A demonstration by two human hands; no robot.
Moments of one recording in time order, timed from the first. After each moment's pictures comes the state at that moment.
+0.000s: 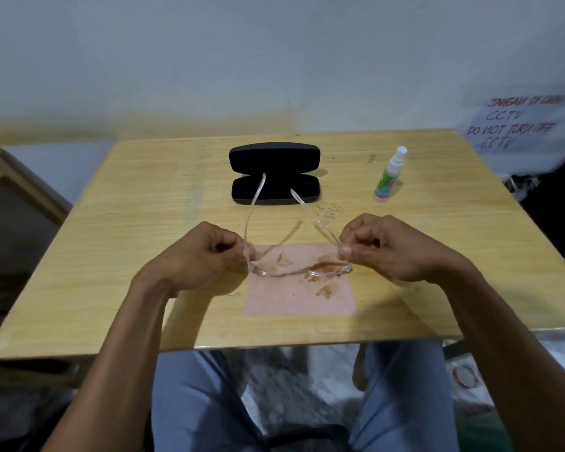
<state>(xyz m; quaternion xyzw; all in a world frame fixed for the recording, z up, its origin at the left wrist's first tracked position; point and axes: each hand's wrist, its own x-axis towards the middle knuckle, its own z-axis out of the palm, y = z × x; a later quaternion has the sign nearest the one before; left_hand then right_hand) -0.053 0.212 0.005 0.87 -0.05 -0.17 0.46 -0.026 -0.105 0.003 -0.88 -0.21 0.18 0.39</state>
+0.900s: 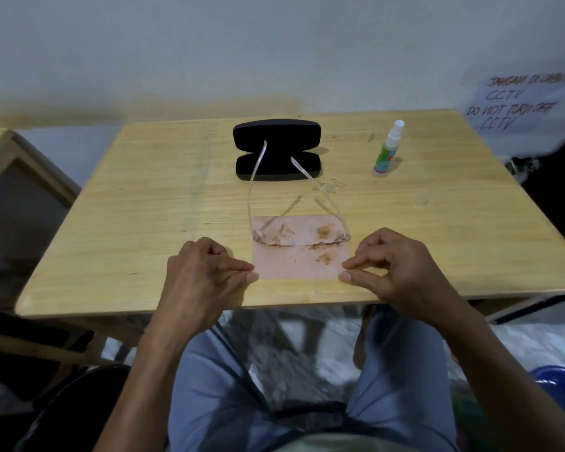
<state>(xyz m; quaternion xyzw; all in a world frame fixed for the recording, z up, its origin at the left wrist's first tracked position) -0.144 0.196 -0.016 0.94 -0.01 0.05 0.32 -0.112 -0.099 -0.029 -0.91 -0.16 -0.02 0.38</state>
